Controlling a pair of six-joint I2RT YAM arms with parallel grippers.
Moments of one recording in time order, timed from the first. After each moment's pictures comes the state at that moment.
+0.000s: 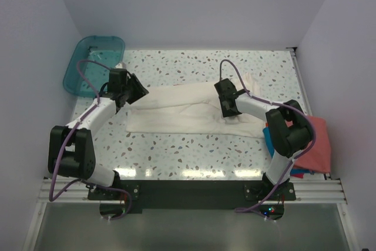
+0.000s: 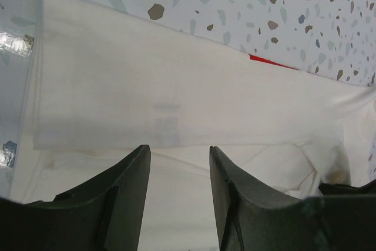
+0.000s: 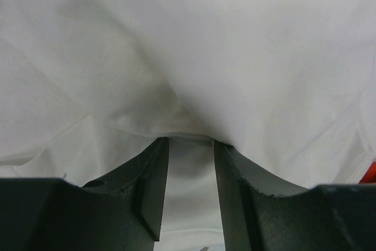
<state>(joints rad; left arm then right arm) -0.13 1.48 0.94 -0.18 0.08 -0.66 0.48 1.79 1.10 -0.46 0.41 0.25</state>
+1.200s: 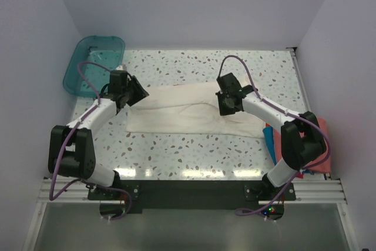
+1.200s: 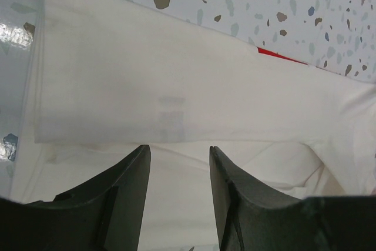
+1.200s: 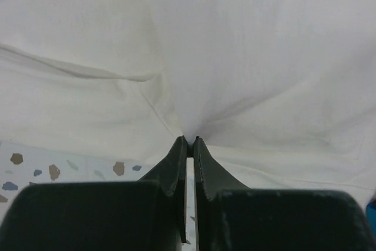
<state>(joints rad) -0.13 1.48 0.92 -0.18 0.09 -0.66 0.49 1.63 1.15 -0.60 0.15 0.32</state>
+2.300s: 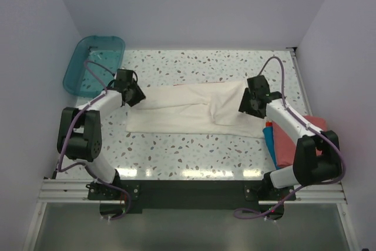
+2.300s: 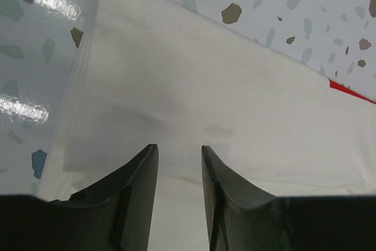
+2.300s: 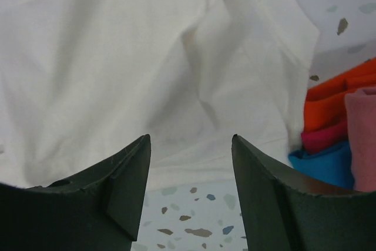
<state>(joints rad) -0.13 1.66 1.00 -0.24 -0.04 -0.70 0.28 1.43 1.00 -0.58 0.25 0.51</state>
